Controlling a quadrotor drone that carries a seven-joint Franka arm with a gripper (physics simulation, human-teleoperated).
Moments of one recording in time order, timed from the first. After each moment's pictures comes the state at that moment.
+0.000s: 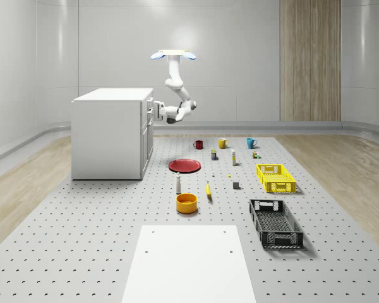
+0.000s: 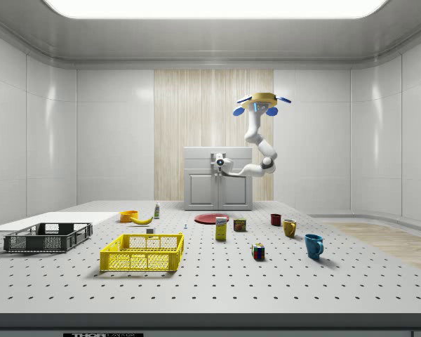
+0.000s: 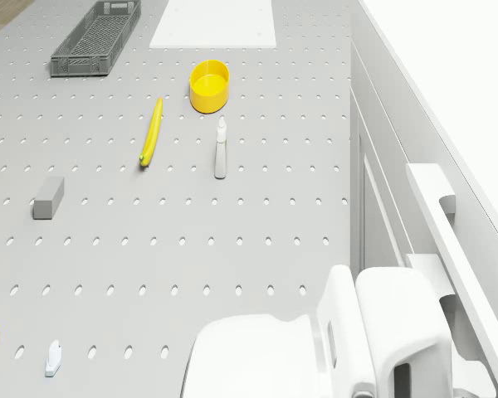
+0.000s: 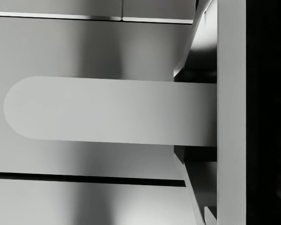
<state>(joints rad) 0.80 -0.80 -0.51 -2.54 1.33 2.07 0.50</state>
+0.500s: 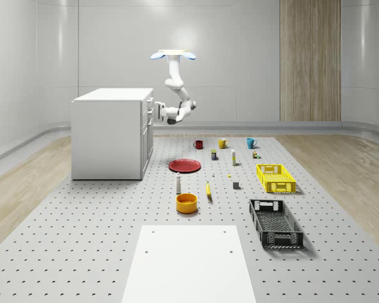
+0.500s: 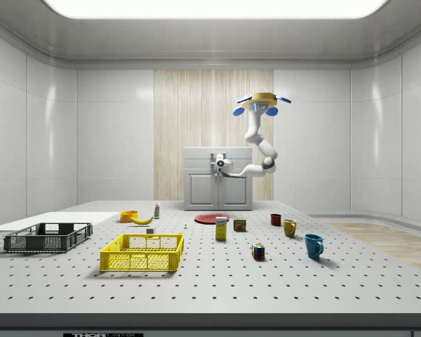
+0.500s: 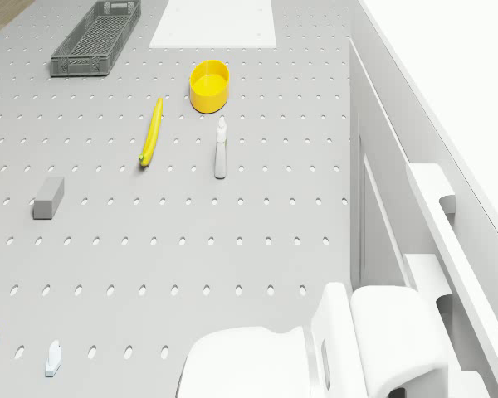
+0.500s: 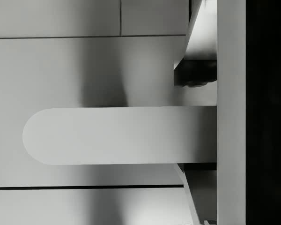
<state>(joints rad) 0.77 -0.82 -0.50 -2.53 1.28 2.05 0.57</state>
